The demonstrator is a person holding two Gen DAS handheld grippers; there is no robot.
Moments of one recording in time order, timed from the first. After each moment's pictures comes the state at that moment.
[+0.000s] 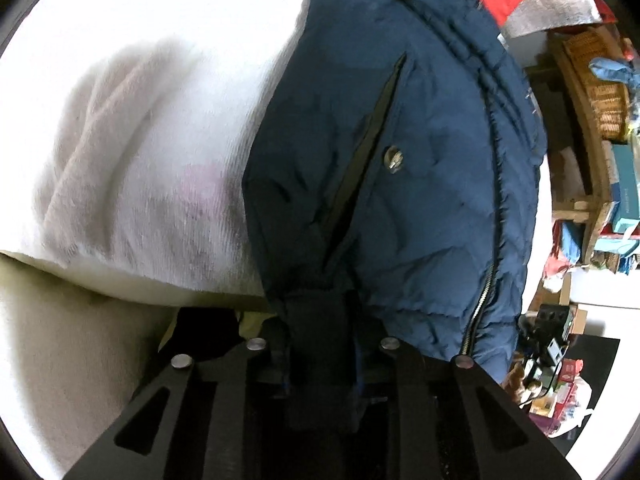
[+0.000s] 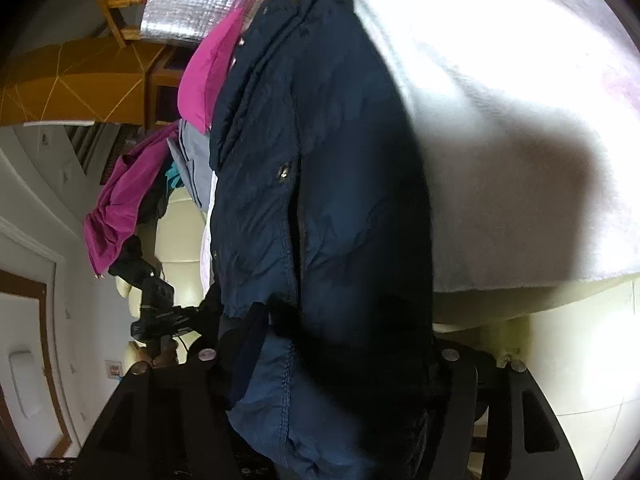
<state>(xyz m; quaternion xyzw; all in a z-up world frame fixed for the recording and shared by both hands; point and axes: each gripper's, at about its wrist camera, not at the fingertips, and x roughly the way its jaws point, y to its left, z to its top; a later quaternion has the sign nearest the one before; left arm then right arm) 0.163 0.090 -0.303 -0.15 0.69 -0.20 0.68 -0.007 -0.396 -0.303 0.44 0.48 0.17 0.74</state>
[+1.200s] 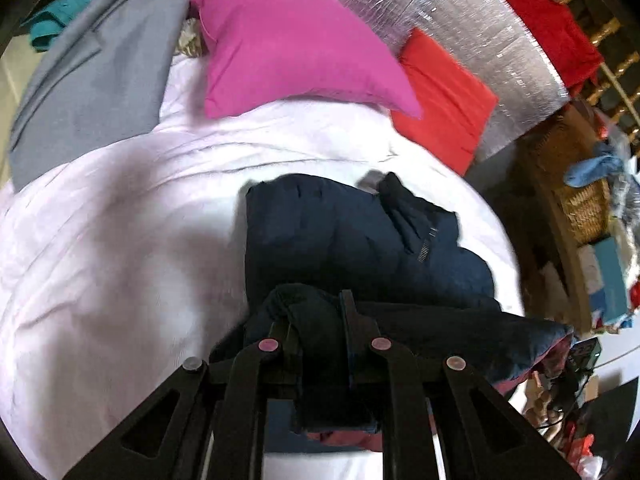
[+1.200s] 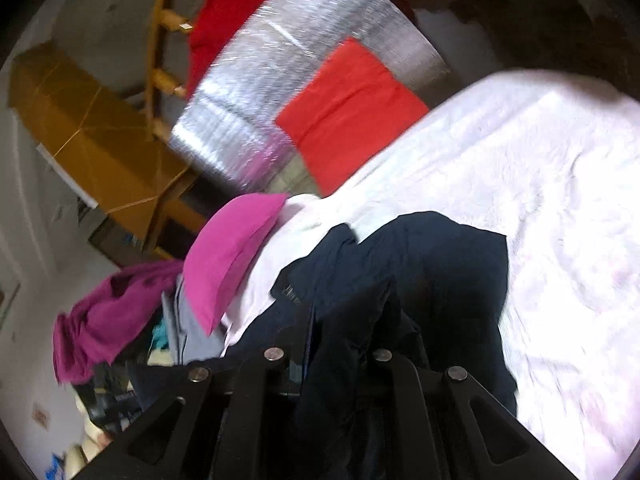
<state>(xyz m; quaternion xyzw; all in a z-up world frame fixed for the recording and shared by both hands) 0.423 0.029 -0.185 -0.16 0.51 -0.19 0.82 0.275 -0.480 -0.158 0.39 0.28 0.03 0.88</state>
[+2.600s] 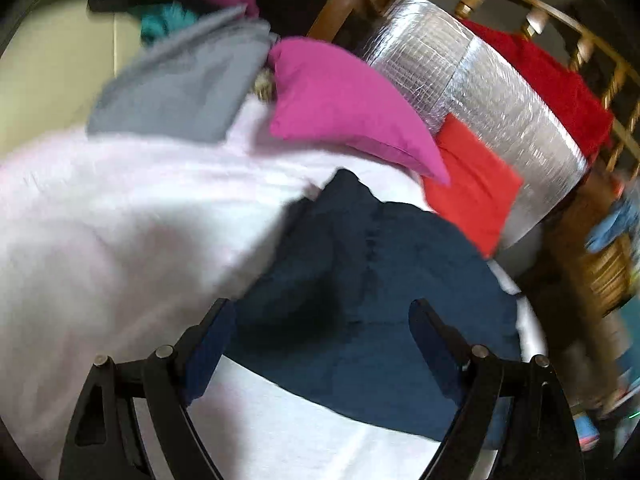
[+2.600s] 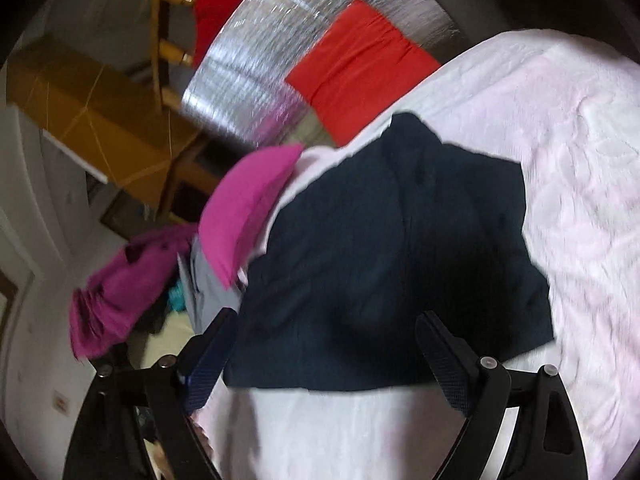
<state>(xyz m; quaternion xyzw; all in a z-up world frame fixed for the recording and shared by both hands) 0.298 0.019 -0.206 -0.21 0.35 -0.05 0.91 0.203 -0.422 -0.162 0.36 0.33 0.08 0.87</state>
